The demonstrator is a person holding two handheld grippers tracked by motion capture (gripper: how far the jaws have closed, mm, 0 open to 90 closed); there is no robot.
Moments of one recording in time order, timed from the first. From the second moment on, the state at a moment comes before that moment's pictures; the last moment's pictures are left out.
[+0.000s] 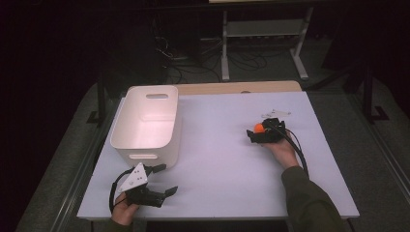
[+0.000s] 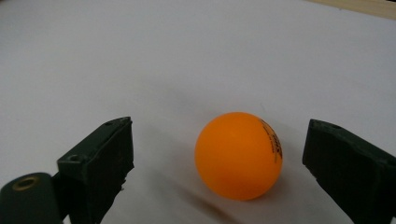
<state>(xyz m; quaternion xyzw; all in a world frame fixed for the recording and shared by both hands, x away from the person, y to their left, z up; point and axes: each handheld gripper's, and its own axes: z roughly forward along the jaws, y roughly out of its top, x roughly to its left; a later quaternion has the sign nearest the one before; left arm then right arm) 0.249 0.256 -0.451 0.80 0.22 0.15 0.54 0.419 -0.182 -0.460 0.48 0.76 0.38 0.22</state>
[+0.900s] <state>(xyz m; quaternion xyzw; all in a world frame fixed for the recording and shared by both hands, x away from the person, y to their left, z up) 0.248 0.256 -0.451 0.80 0.22 0.16 0.54 0.417 -0.181 -0.461 0.48 0.75 0.38 0.24</state>
